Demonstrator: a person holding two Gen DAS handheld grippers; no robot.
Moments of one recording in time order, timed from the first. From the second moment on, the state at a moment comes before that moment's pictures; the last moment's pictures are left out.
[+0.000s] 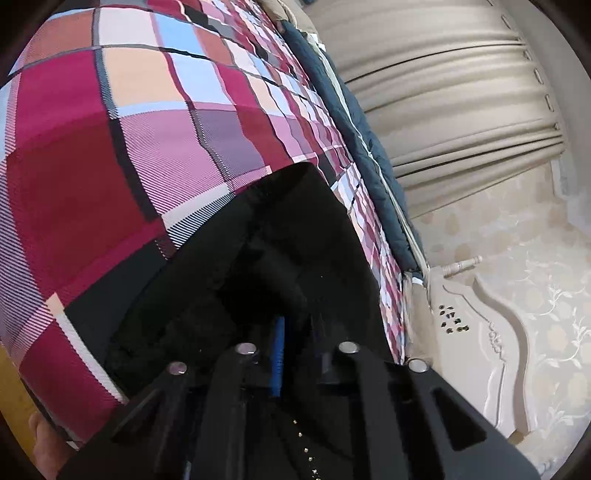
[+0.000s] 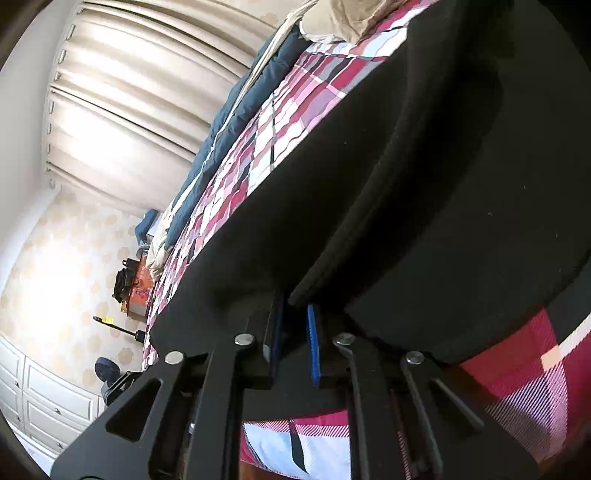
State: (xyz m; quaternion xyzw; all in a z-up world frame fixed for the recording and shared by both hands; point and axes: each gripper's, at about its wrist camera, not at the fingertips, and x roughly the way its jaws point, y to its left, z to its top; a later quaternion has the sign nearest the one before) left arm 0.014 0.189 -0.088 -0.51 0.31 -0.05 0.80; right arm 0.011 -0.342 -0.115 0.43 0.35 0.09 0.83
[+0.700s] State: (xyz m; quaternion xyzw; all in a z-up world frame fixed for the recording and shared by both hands) left arm -0.052 0.214 -0.117 -0.56 0.29 -0.08 0.77; right arm -0.027 -0.353 -0.115 0.42 0.36 0.11 0.83
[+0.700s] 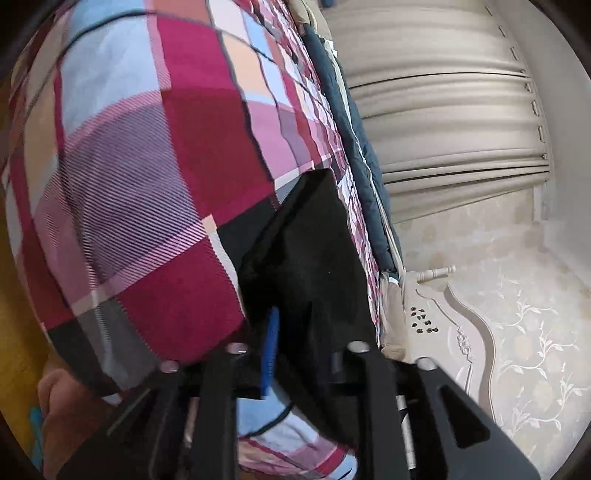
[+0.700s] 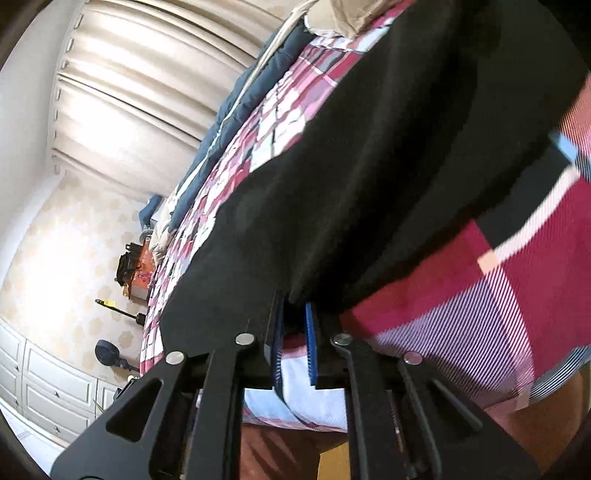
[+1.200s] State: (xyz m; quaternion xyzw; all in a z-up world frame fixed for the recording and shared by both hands) left arm 0.027 0.107 -0.034 -0.39 0.32 -0.12 0.85; right arm -0.108 -0.611 -0.069 0.52 0.20 -0.12 0.82
